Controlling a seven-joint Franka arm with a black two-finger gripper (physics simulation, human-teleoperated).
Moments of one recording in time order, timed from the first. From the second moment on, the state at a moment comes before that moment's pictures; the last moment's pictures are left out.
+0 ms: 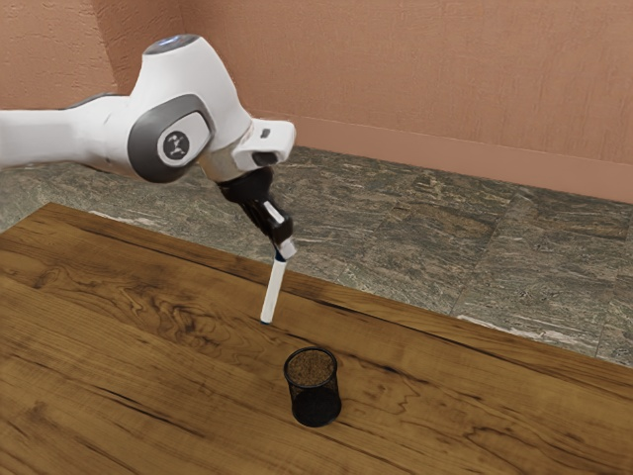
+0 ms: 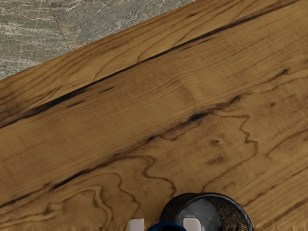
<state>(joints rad) -0.58 -0.10 0.34 -2.03 -0.12 2.16 0.28</state>
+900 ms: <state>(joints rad) -0.68 -0.08 0.32 -2.10 -0.18 2.26 0.25</state>
